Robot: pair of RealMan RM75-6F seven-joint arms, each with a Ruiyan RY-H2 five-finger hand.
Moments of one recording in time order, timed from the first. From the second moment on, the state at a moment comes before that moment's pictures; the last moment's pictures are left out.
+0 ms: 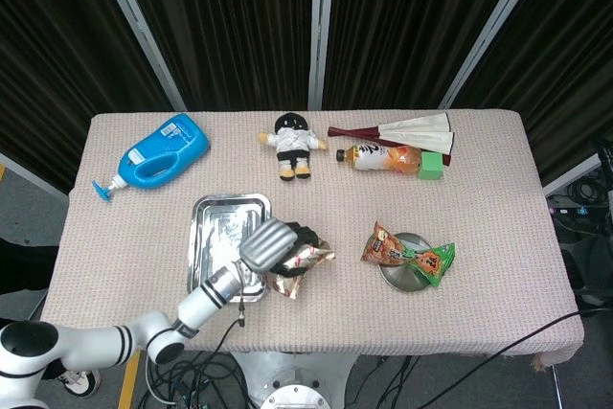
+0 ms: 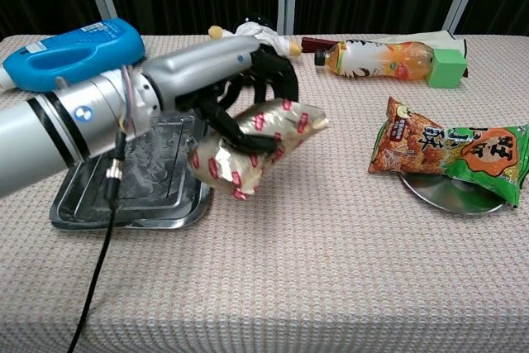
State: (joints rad) left arm -0.82 -1.72 -0.15 -1.38 1.50 1.02 -0.05; right arm 0.31 -0.92 0.24 -1.48 -1.27 1.20 0.36
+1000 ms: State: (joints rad) left arm -0.57 -1.40 -0.10 -1.46 1.38 1.17 -0.03; right arm 0.27 -0.94 0.21 -1.51 -1.31 1.26 0.29
